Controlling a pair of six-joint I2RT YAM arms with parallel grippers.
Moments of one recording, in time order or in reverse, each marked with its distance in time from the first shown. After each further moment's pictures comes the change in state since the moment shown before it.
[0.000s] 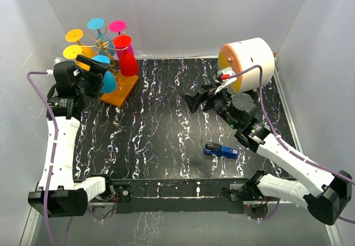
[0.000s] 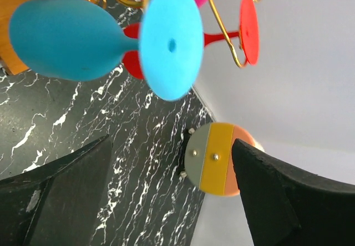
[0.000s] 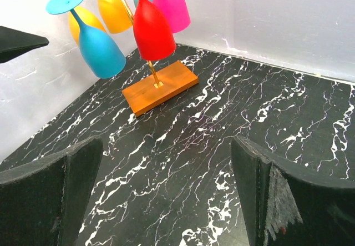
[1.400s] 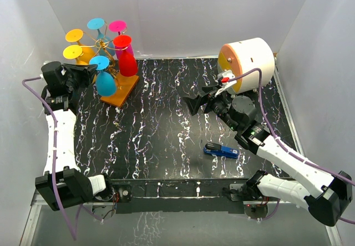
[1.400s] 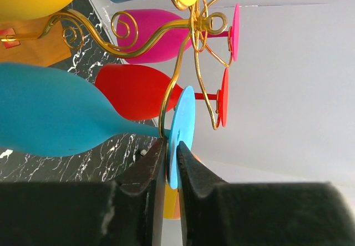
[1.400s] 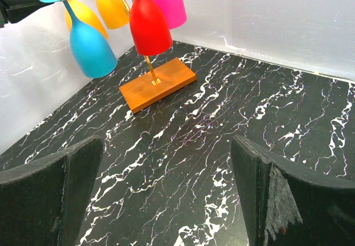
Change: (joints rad) left arm 0.223 0.087 -0.124 0.304 0.224 -0.211; right arm 0.000 -0.018 -0.050 0.032 0.003 -0.013
